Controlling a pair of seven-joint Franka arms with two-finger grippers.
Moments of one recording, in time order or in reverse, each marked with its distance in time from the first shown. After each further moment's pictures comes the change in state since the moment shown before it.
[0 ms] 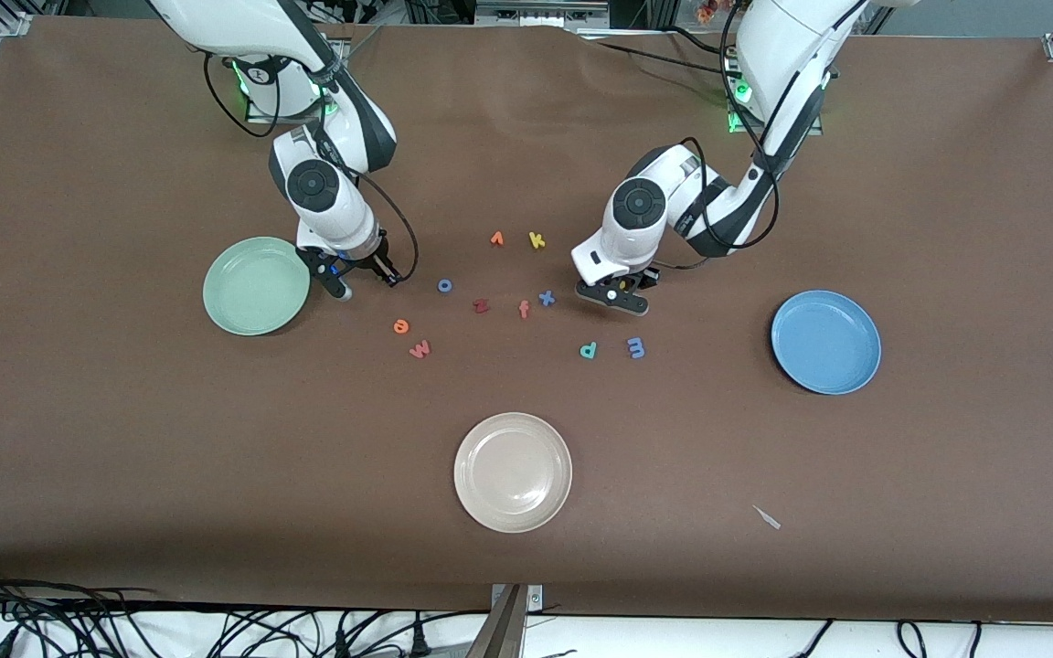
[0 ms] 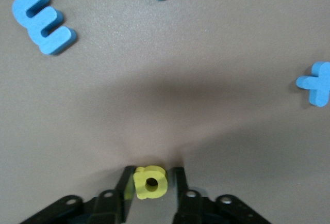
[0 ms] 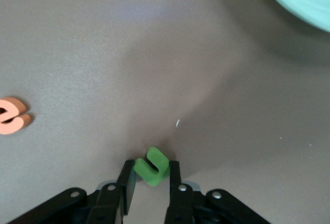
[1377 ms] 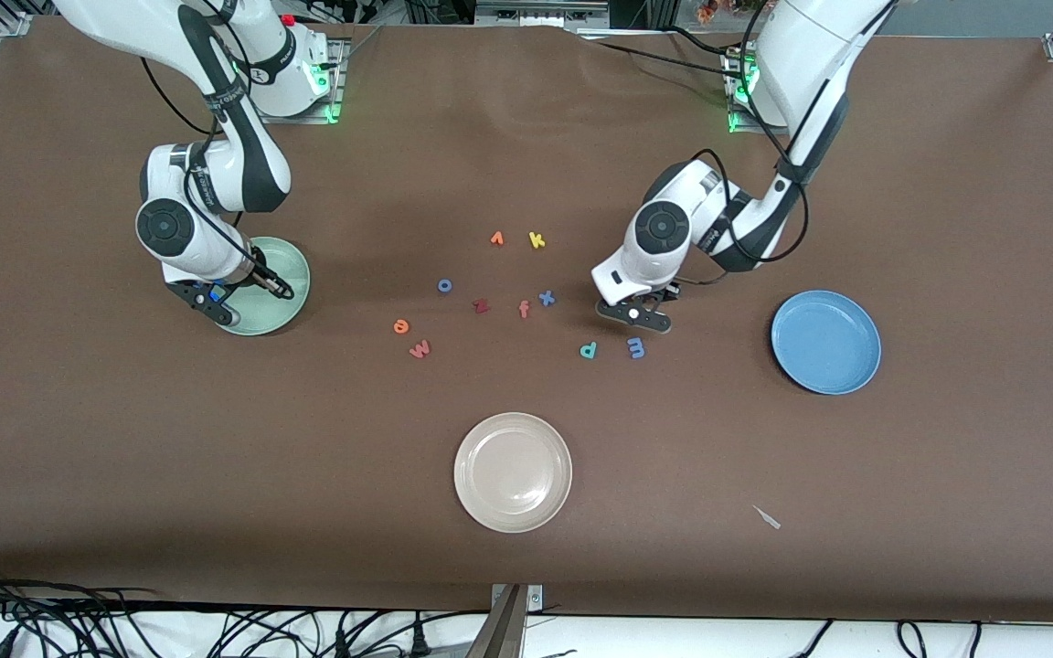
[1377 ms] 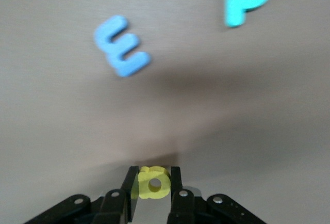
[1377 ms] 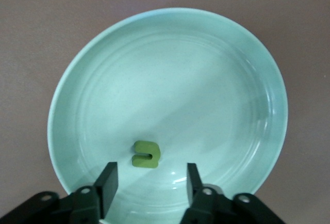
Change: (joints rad) left arm 0.094 -0.008 0.007 0.065 -0.004 -0.143 0.112; right arm -0.004 -0.074 -0.367 0.032 -0.004 -0.282 -0.596
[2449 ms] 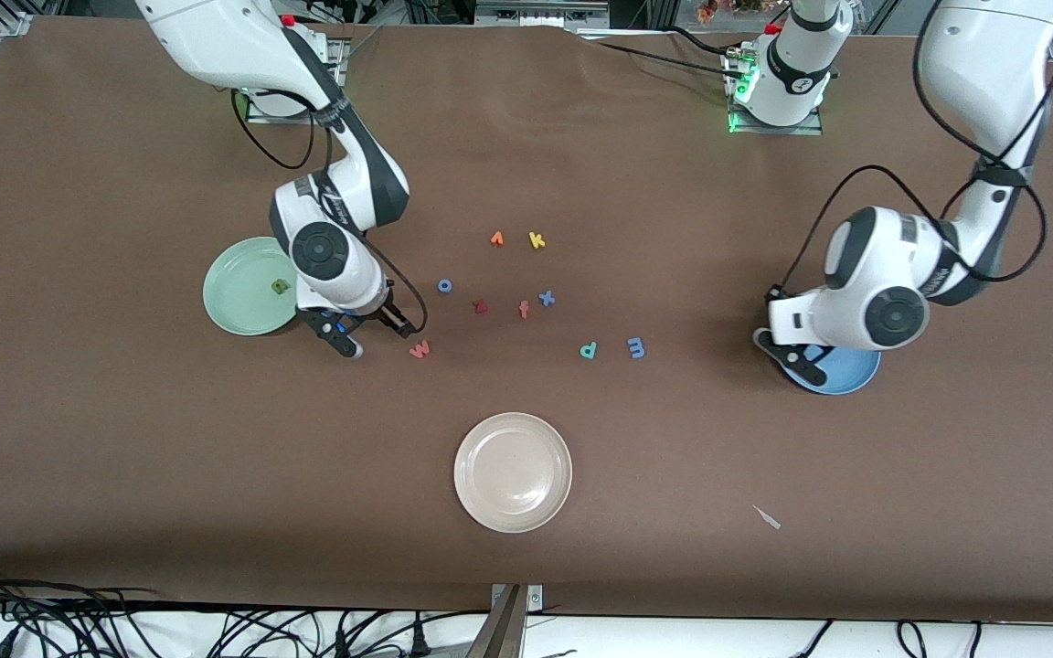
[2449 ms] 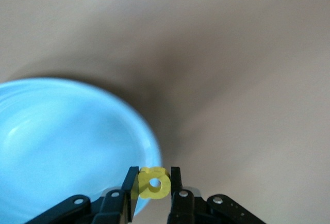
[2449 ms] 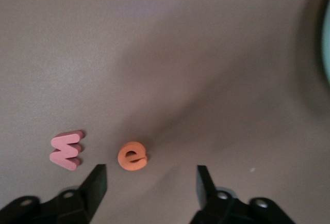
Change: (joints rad) left arm 0.463 -0.062 -0.006 0.077 -0.009 -0.304 0.823; right arm 0.078 0.254 0.270 0.380 0.005 0.002 0.465
